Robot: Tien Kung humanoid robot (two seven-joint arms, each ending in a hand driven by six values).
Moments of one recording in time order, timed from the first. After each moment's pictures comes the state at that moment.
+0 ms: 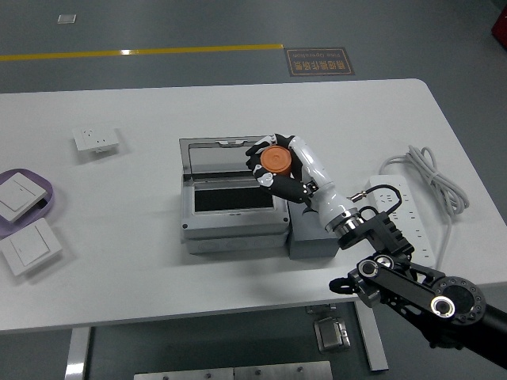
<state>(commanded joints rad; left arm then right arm) 0.07 0.26 -0.37 -0.29 0.72 0.13 0.14 0.49 -0.26 0.58 1.46 -1.08 -0.46 0.20</state>
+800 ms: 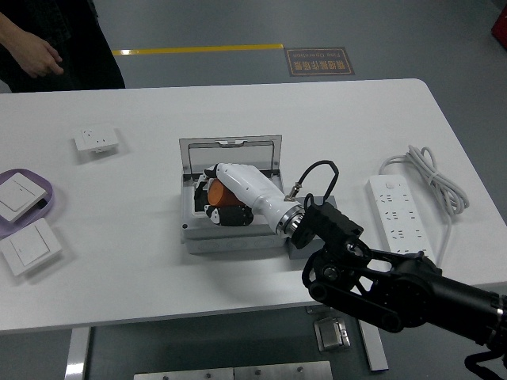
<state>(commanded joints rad) 0.07 0.27 -0.35 -0.29 0.72 0.13 0.14 0.64 -0.17 0.42 1.37 -1.77 -0.30 -0.18</state>
